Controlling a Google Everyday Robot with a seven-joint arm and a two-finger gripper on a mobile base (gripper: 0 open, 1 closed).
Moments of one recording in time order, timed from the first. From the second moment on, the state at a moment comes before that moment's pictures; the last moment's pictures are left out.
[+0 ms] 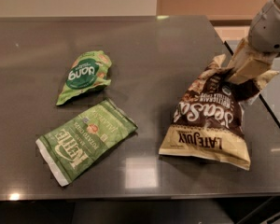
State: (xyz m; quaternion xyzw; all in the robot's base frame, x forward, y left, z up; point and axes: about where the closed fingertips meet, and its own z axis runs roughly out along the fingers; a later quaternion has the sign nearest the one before) arm 0.490 -0.213 0.953 -0.65 0.74 0.07 0.16
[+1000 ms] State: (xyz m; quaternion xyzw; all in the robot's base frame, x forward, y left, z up) arm 0.520 -0.204 1.032 -0.67 0.71 0.03 0.23
